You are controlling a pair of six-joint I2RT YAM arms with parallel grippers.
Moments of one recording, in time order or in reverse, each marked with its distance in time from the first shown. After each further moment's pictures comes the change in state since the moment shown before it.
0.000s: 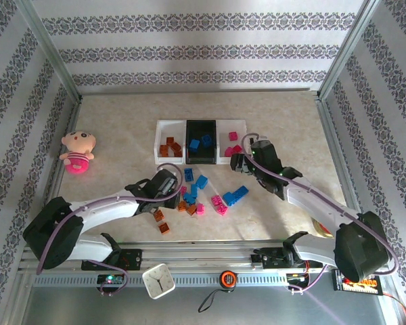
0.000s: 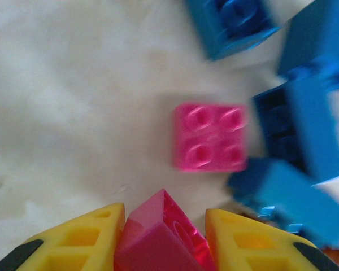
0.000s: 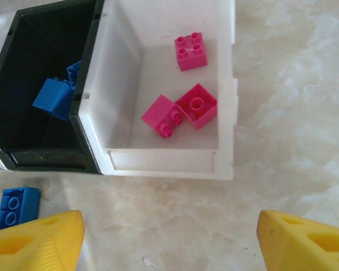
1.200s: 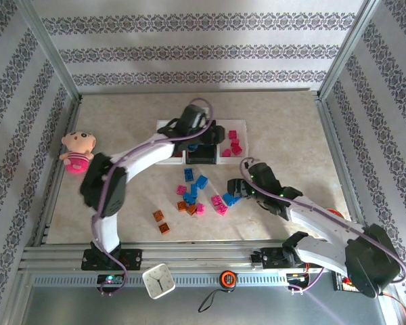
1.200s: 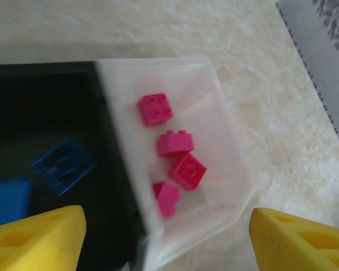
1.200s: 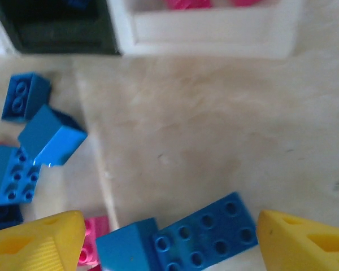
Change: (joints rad) left arm 0.149 0.481 0.755 0.083 0.201 -0.001; right arm 0.155 -0.091 -0.204 0.010 -0.096 0.005
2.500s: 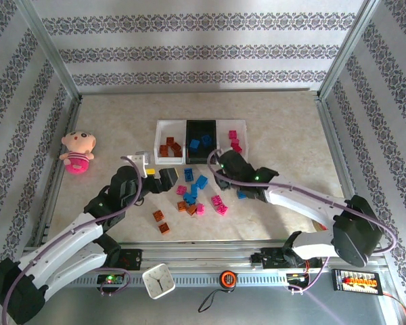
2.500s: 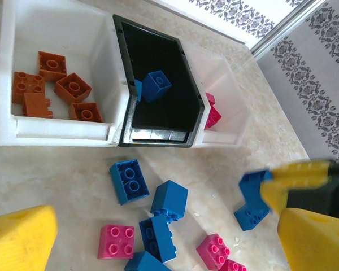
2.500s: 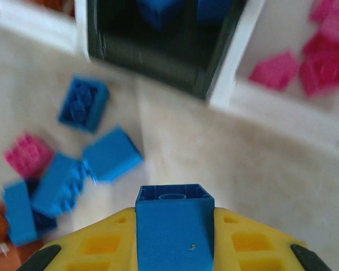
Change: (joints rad) left arm 0.004 -1.038 -0.896 0.091 -0.125 -0.110; right arm 0.166 0.250 0.408 -0.185 0.168 -0.140
